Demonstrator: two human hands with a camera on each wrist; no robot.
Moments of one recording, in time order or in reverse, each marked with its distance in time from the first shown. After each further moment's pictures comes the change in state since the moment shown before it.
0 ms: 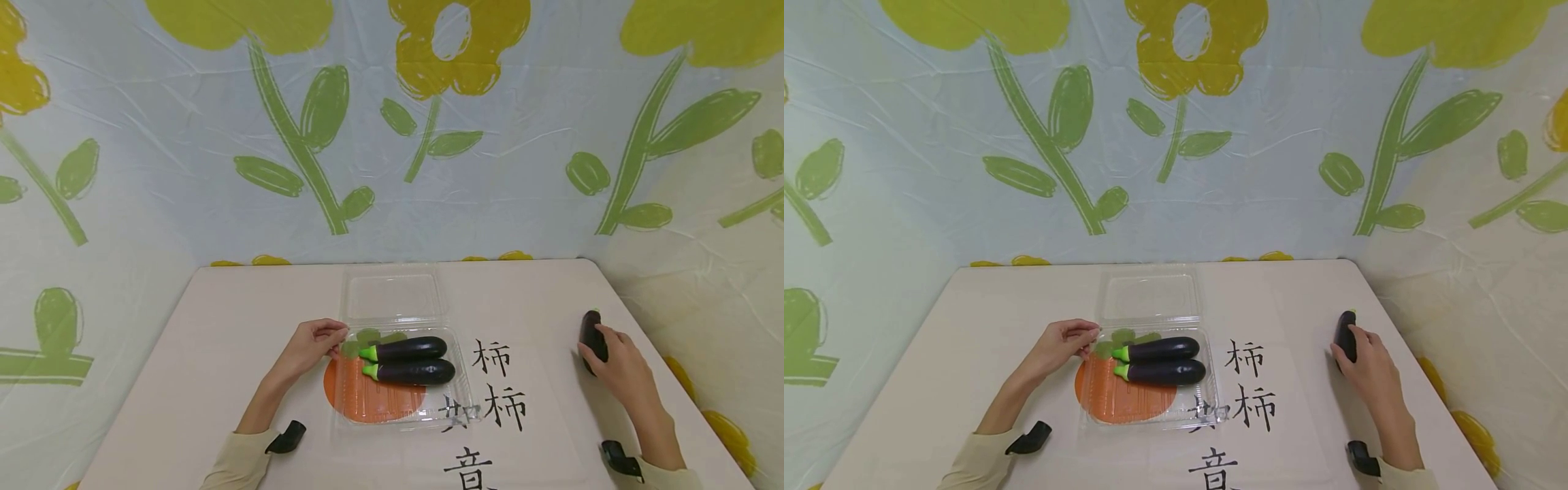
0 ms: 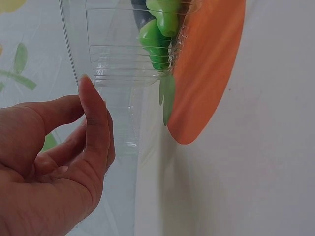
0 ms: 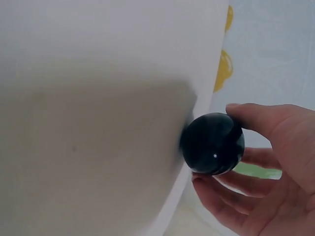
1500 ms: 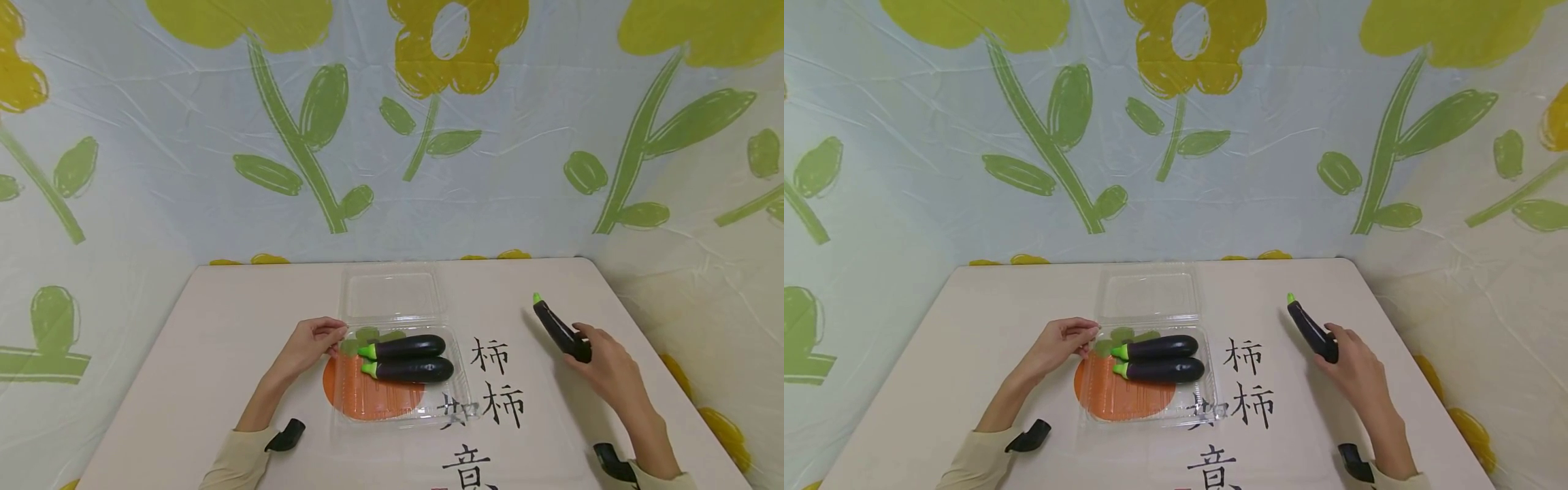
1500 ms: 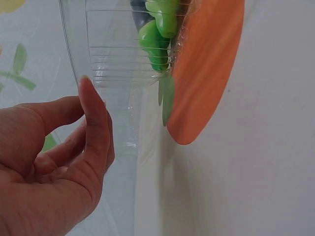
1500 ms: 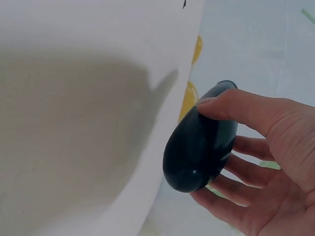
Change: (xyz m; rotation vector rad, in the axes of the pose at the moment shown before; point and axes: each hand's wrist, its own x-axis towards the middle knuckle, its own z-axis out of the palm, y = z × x) left_hand 0.000 0.000 0.001 -0.008 0.003 -0.002; right_hand -0.005 -0.035 -0.010 0.001 -0.032 -0.099
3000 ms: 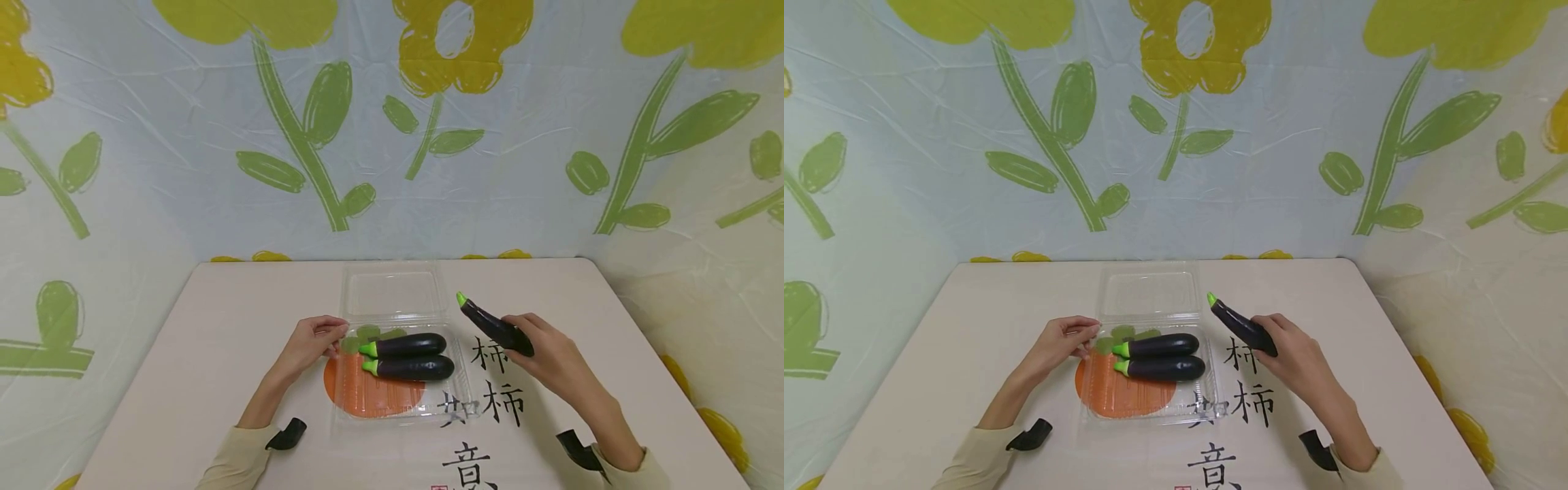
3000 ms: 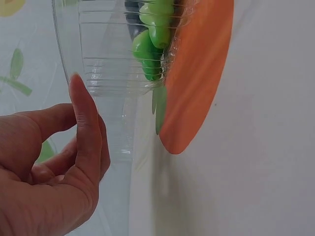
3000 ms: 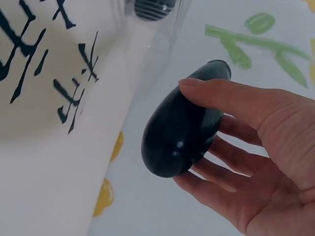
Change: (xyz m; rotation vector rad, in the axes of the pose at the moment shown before) left_hand 0.000 -0.003 0.003 -0.060 0.050 -0.067; right_hand 0.016 -0.101 0.001 0.050 0.036 -0.399
